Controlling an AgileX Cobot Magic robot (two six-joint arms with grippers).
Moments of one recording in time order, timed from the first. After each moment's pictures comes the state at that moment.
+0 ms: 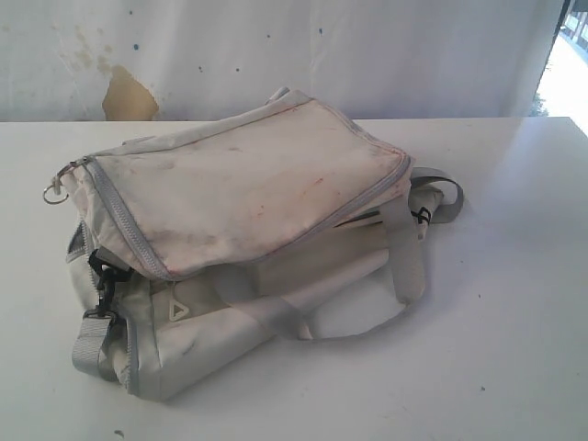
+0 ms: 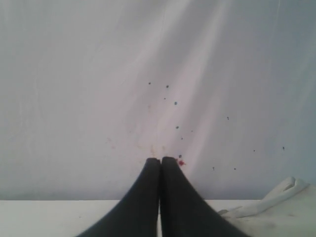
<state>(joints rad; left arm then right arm) -0.01 0.00 -0.45 0.03 0.35 0.01 0.02 0.00 -0.30 0.00 0.33 -0.13</state>
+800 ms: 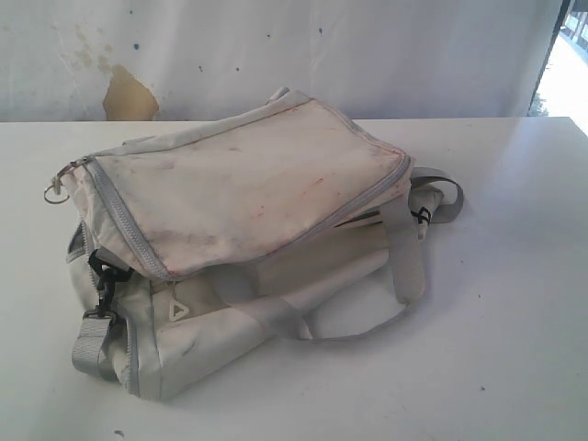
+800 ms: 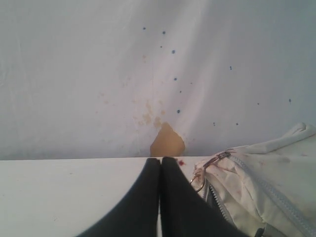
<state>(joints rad) -0.01 0.00 -0.01 0.03 -0.02 0.00 0.02 0.01 -0.01 0.00 0.00 -0.13</state>
